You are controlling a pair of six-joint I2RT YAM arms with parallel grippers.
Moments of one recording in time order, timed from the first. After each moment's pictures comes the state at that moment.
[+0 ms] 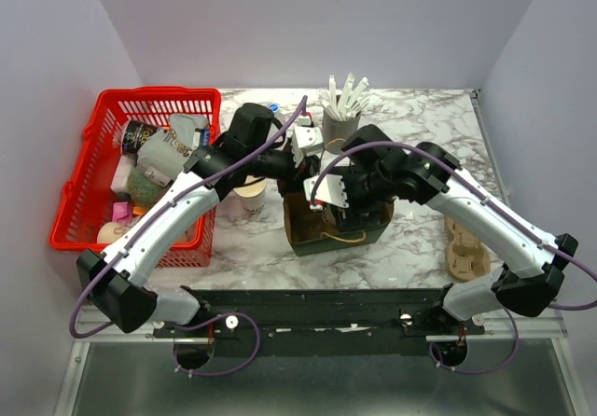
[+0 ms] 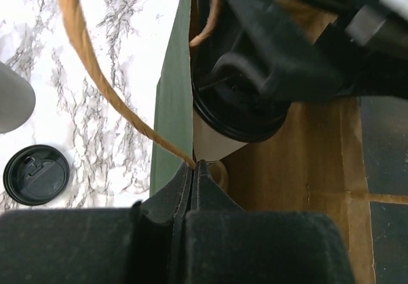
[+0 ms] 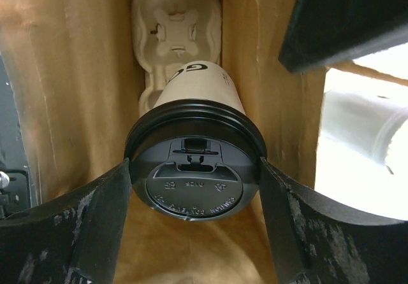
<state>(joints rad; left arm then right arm) -0.62 1.35 1.41 -0.65 0.75 0.31 0.90 1.43 1.68 -1.27 -0.16 -0.89</state>
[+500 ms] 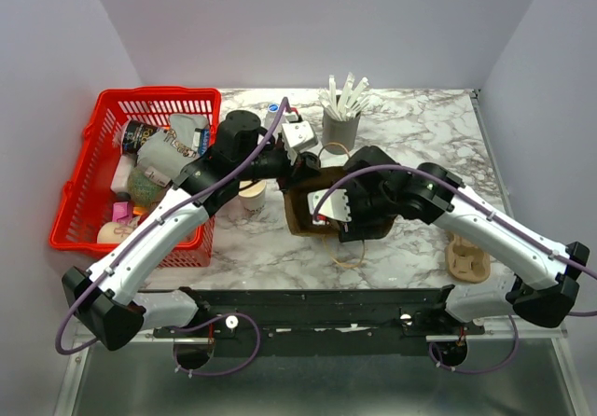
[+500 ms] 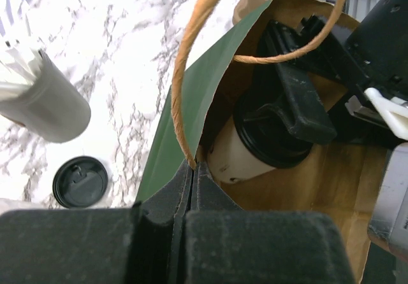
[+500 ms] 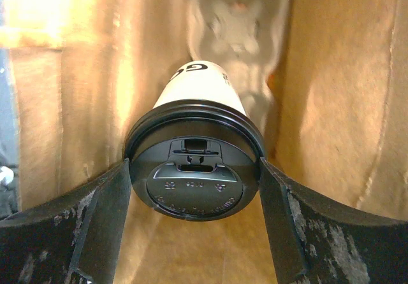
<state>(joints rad) -0.65 1.23 1.28 -0.40 0.60 0.18 0.97 1.33 1.47 -1.17 -0.04 -0.83</state>
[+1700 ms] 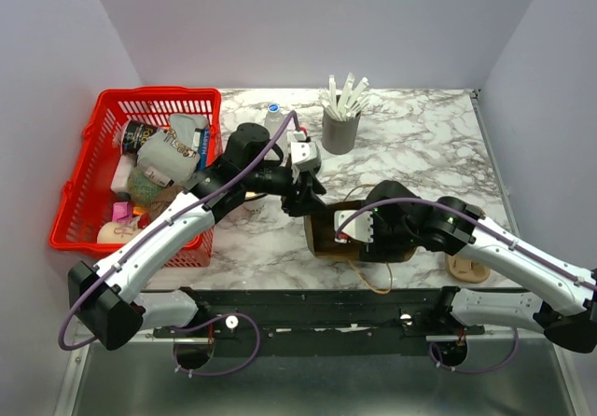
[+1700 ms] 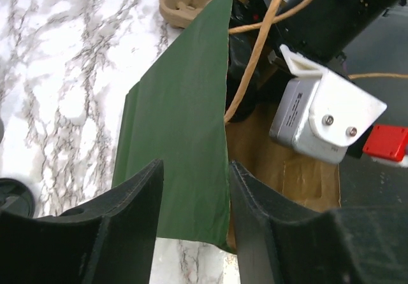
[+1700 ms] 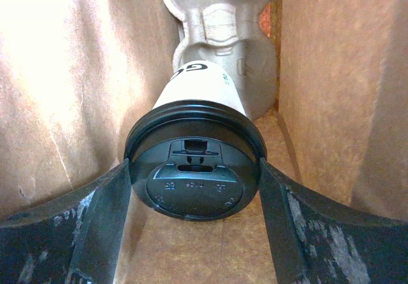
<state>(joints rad) -0.68 1.23 1.19 -0.37 0.80 0.15 0.99 1.08 1.12 -1.09 0.13 -0.68</state>
